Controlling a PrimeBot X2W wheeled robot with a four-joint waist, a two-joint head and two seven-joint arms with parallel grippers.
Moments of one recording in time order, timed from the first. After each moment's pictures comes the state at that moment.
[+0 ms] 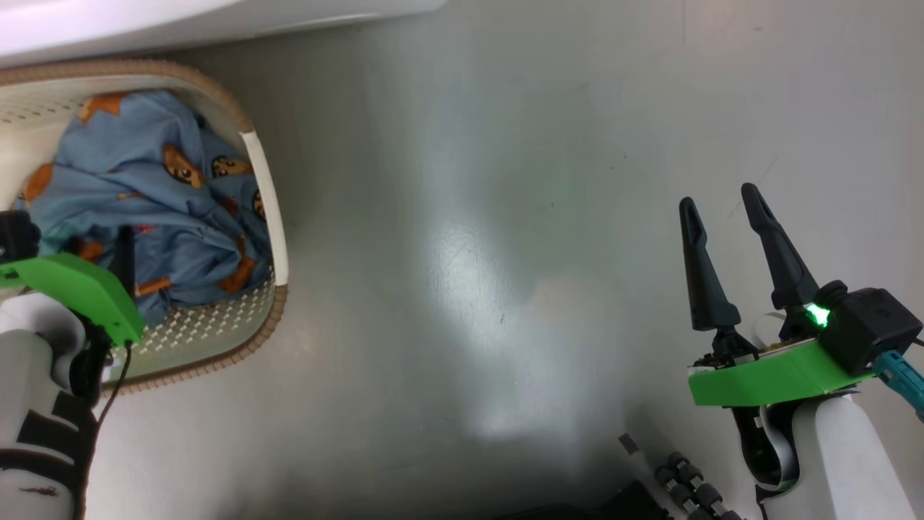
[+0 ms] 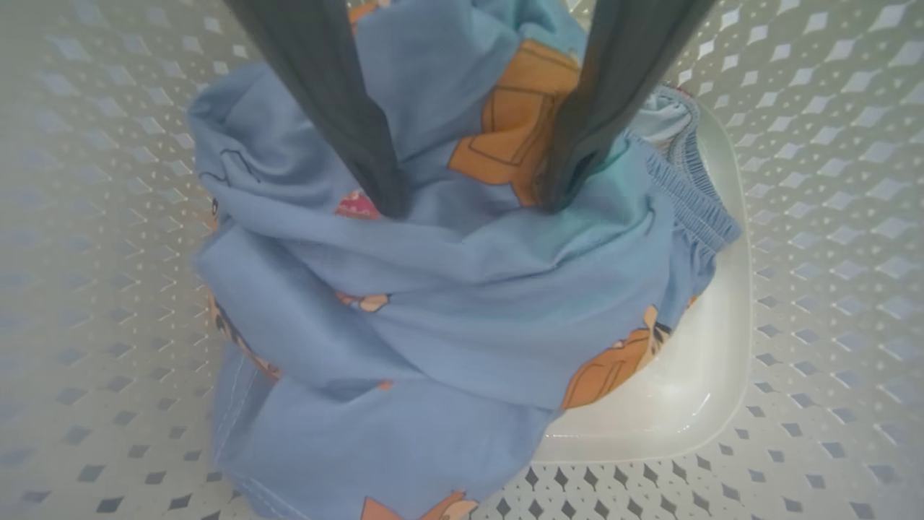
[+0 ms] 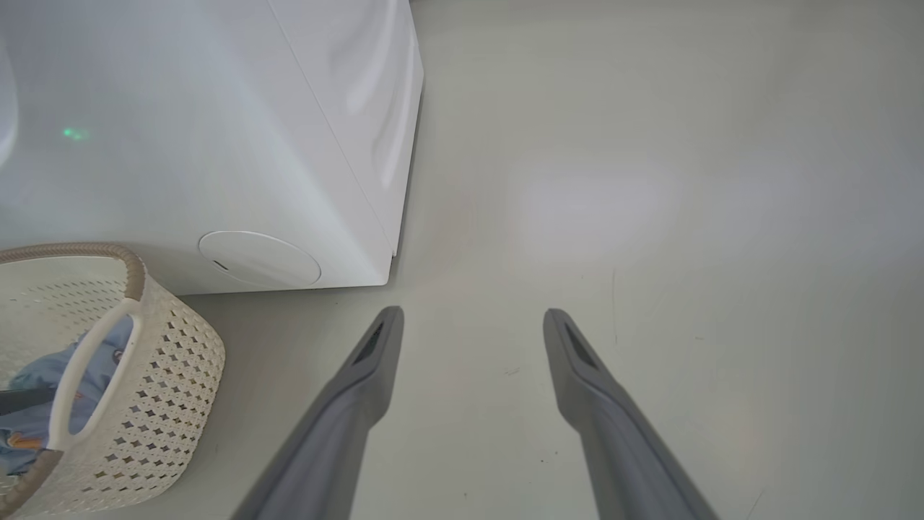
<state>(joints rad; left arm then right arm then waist) -0.86 0.28 -0.19 1.12 -0.47 -0.13 -0.07 -0.27 -0.05 0.02 0.01 0.19 0.13 -0.26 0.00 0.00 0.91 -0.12</state>
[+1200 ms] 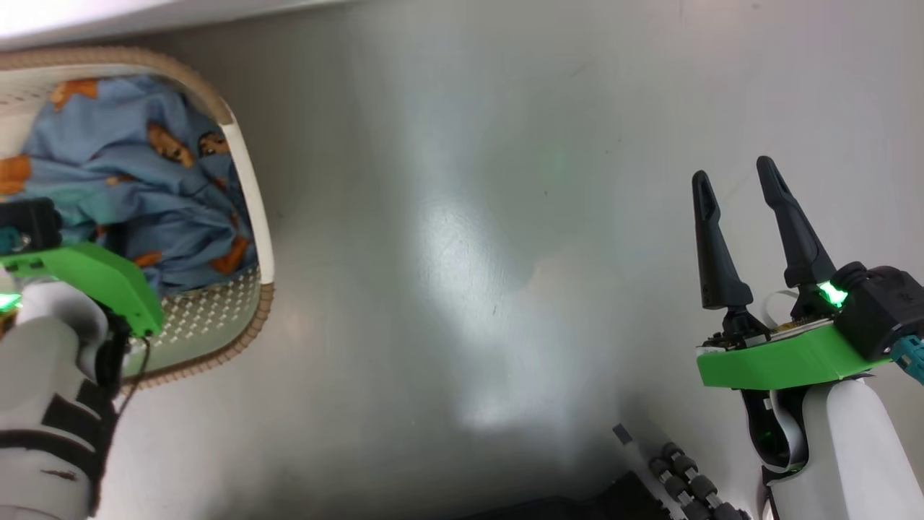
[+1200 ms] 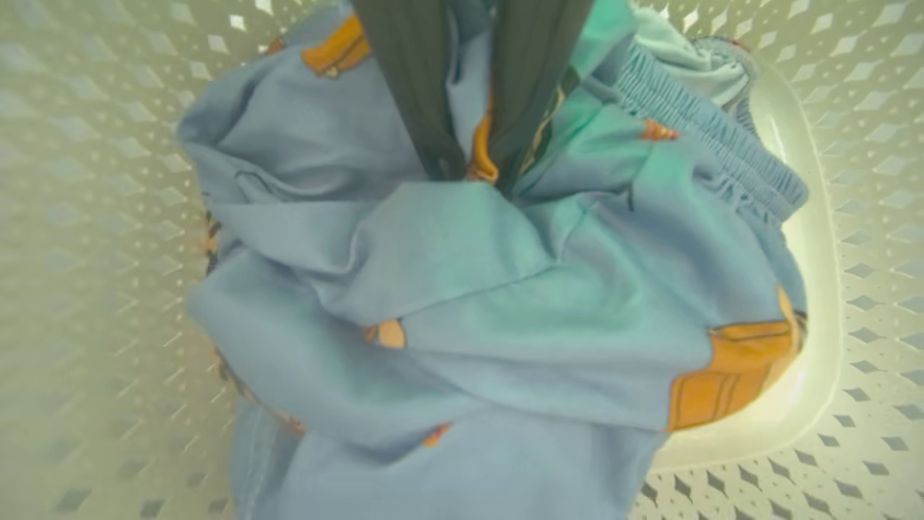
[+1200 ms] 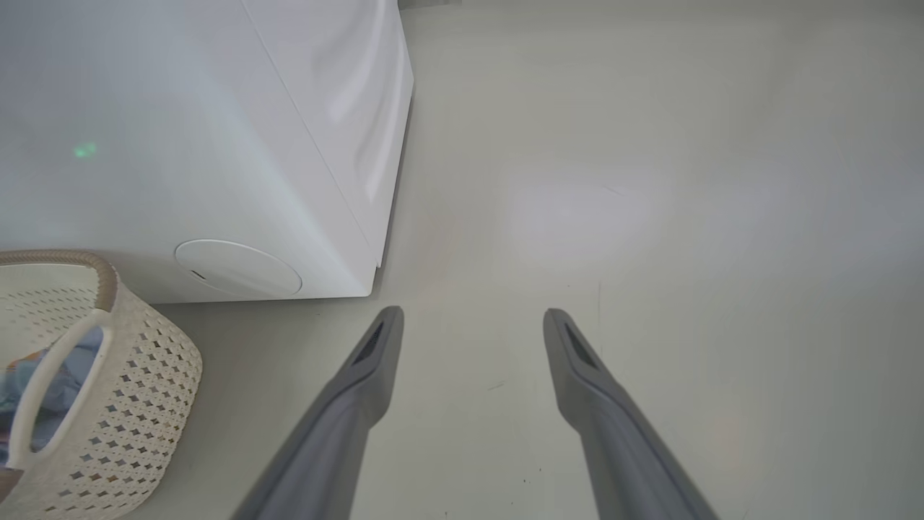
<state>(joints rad) -0.94 0.27 -0.40 1.21 -0.57 -0.13 -0.16 -0.31 -0.05 0.01 -0.02 0.19 0.13 -0.26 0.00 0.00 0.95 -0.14</state>
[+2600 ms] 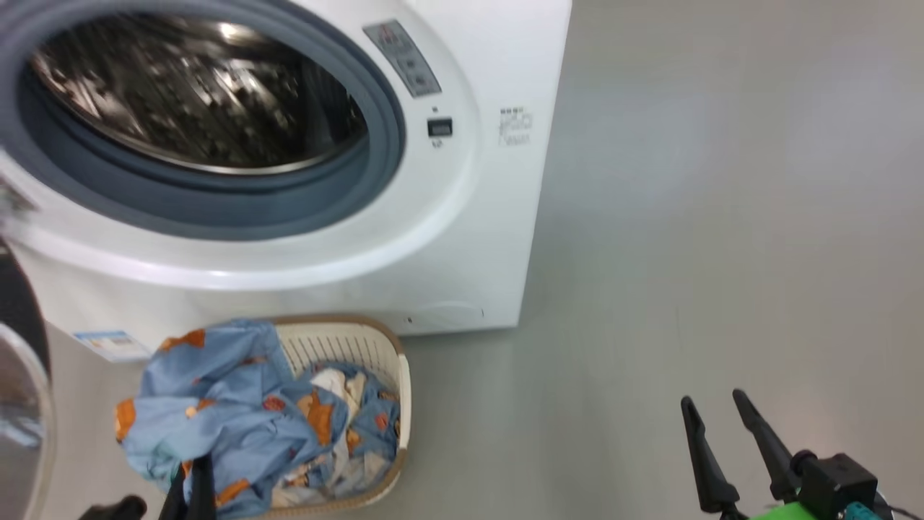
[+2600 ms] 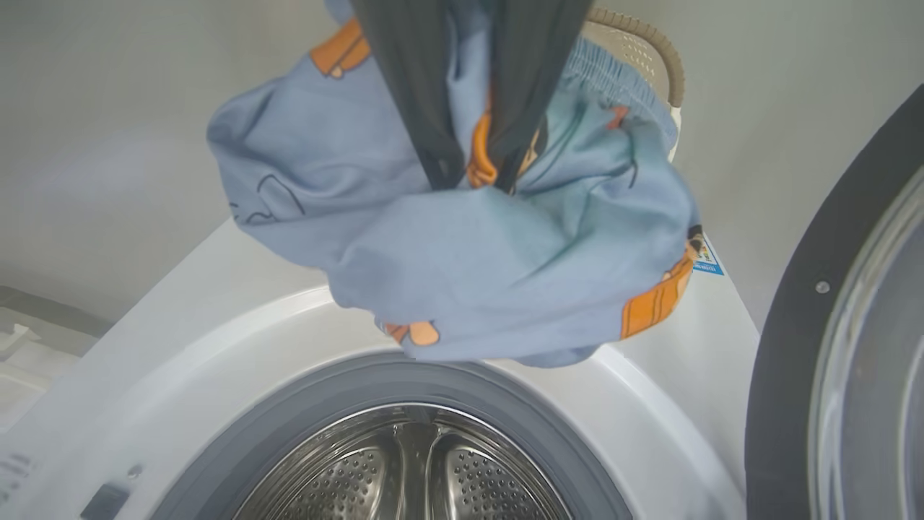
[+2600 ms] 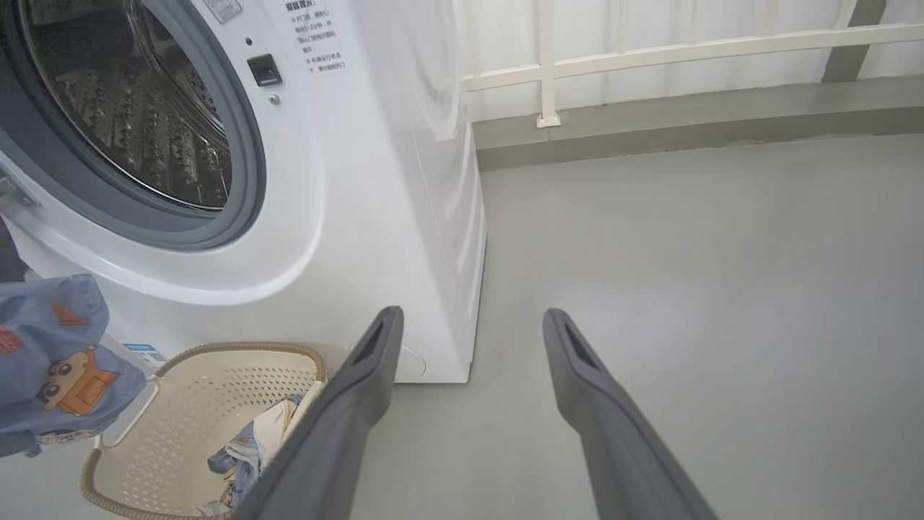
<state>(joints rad) 0.02 0.04 0.04 0.31 -0.34 -0.08 -0.25 0.07 -0.05 -0.01 0.11 0.19 0.13 -0.26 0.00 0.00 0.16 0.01</state>
